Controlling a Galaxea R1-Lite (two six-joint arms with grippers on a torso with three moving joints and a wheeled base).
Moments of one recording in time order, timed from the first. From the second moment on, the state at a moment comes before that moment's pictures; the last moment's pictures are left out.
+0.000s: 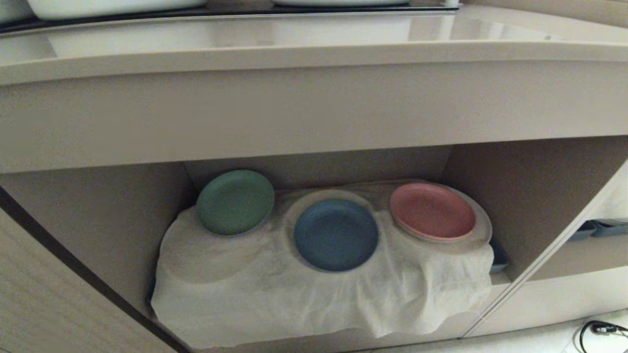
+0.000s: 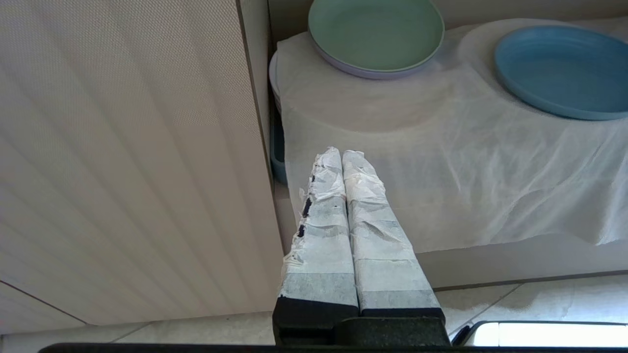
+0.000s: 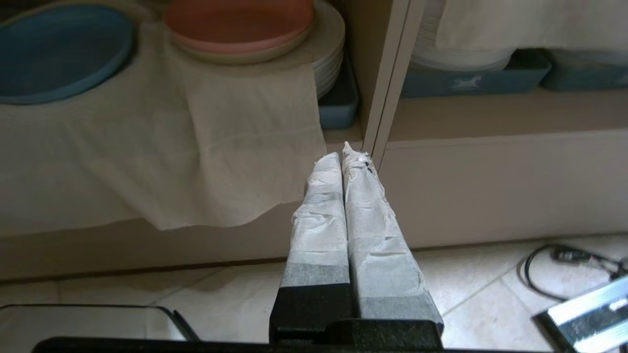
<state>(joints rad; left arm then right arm) 0.00 0.00 0.00 0.02 -0.01 -0.01 0.00 0.12 -0.01 -0.03 -0.03 -0.02</state>
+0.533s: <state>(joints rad) 0.00 0.00 0.00 0.02 -0.01 -0.01 0.00 0.00 0.00 0.00 -0.02 -0.04</state>
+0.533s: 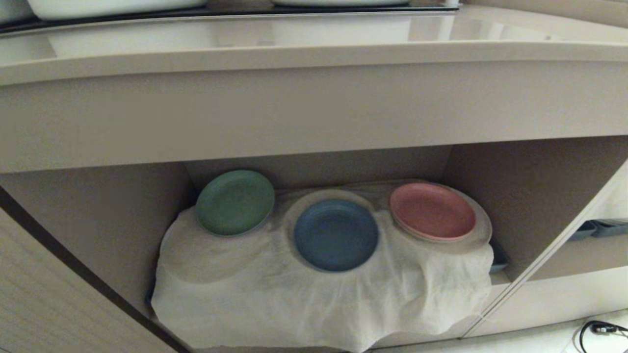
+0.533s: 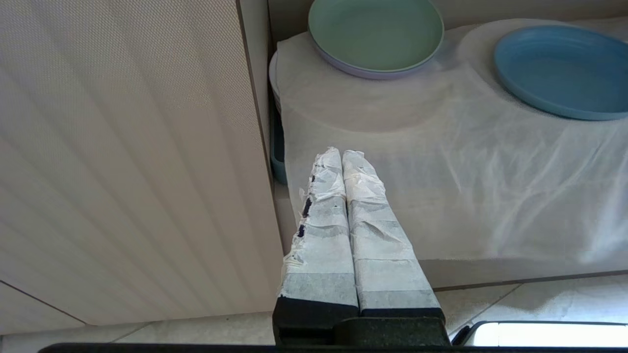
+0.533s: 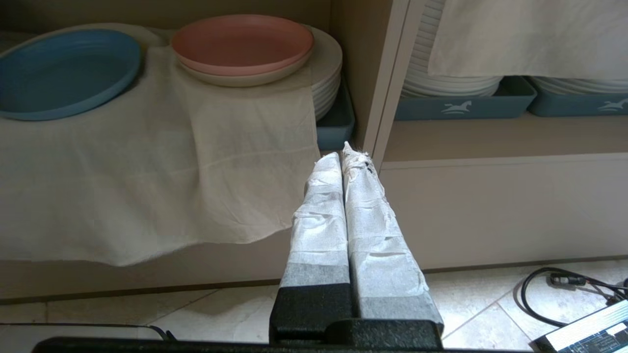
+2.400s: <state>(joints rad) 0.00 0.00 0.00 0.02 -0.01 -0.01 0.00 0.21 -0.05 -0.11 -0.01 -0.10</state>
